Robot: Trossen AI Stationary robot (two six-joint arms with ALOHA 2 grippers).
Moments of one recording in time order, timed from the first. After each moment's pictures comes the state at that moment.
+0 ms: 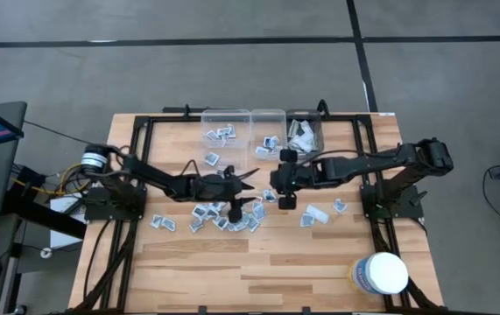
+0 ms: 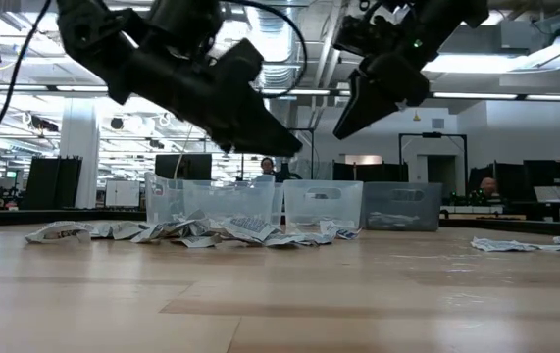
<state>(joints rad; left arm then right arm) -0.10 1.55 0.70 0.61 -0.20 -0.04 0.05 1.49 0.99 -0.36 0.33 -0.16</state>
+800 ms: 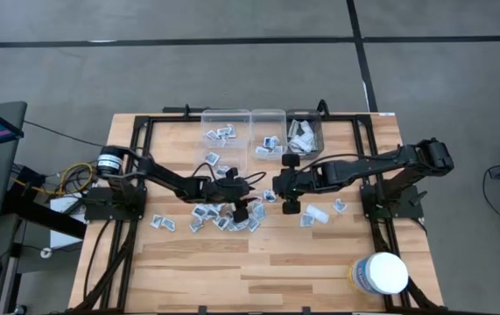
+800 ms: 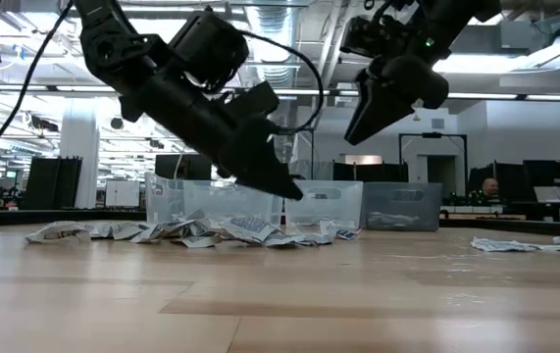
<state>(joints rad) -0.09 1.68 0.78 0.50 -0.26 -0.04 0.10 1.49 0.99 -0.43 0.35 -0.14</state>
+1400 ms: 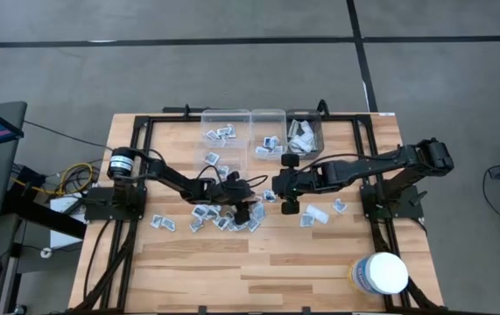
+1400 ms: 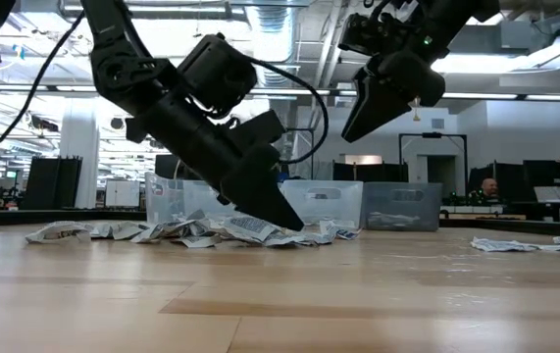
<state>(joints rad) -0.07 1.79 0.80 0.51 -0.21 -0.11 0.10 1.49 0.99 -0.41 0.34 -0.13</state>
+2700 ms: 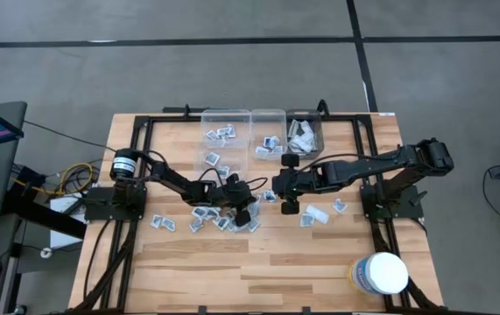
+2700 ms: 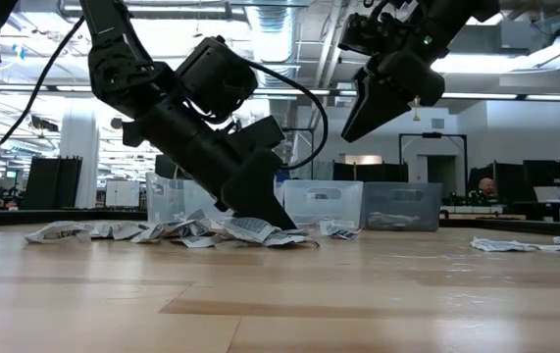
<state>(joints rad) -0.09 1.81 0.80 0.50 -0.24 -0.16 0.10 1.49 0.99 -0.41 0.34 -0.13</state>
